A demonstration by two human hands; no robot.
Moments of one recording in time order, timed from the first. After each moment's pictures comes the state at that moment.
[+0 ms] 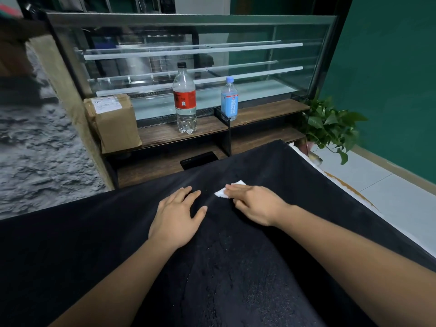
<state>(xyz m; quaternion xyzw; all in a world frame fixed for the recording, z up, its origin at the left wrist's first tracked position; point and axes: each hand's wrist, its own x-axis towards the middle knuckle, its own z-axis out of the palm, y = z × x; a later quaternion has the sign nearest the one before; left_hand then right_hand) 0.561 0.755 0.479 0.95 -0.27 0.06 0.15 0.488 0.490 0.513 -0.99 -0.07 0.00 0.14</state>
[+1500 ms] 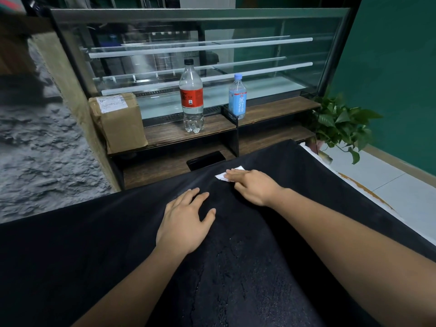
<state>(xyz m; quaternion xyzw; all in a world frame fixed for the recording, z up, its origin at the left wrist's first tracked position) 0.562 0.754 0.475 0.95 -0.25 0.08 0.17 0.561 0.486 0.511 -0.98 -0.05 -0.01 0.17</state>
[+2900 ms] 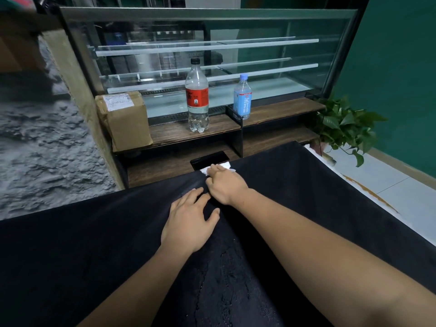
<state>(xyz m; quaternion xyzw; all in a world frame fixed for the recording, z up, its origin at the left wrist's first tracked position) 0.560 0.752 0.475 0.94 -0.26 0.08 0.19 0.611 0.574 0.506 -0.99 -0.01 -0.01 0.15</state>
